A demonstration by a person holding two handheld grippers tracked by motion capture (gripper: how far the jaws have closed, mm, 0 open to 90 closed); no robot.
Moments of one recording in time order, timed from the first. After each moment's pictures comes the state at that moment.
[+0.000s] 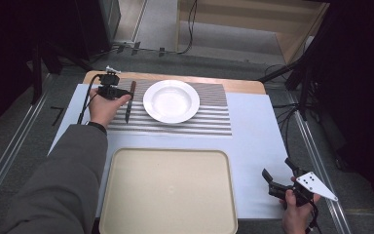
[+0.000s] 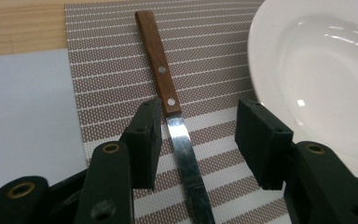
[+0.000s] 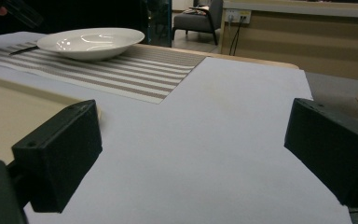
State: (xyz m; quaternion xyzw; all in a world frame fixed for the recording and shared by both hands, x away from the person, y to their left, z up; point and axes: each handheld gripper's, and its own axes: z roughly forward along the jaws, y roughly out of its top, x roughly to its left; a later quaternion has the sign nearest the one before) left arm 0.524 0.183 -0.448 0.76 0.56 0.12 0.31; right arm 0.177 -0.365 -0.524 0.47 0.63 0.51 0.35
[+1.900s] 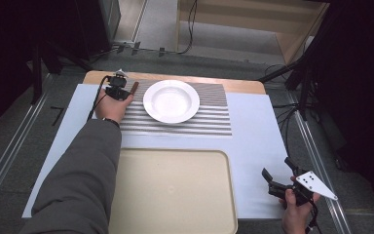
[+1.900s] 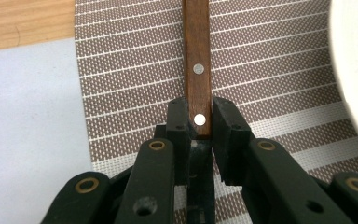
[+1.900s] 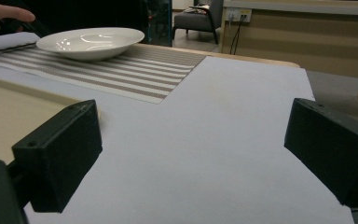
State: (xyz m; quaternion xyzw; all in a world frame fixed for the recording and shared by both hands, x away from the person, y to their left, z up) left arm 0.547 0.167 -0.475 0.78 0.56 0.16 0.24; right arm 0.179 -0.365 -0.524 0.47 0.63 0.51 0.35
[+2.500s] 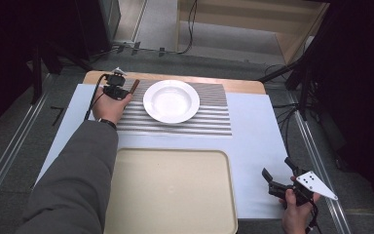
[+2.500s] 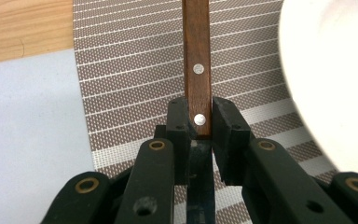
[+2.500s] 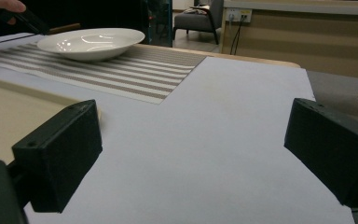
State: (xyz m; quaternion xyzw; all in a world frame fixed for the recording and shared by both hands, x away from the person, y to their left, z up) left arm 0.533 0.168 -0.456 0.78 0.55 0.15 0.26; right arm 0.179 -0.366 -0.524 0.47 0.63 0.51 0.35
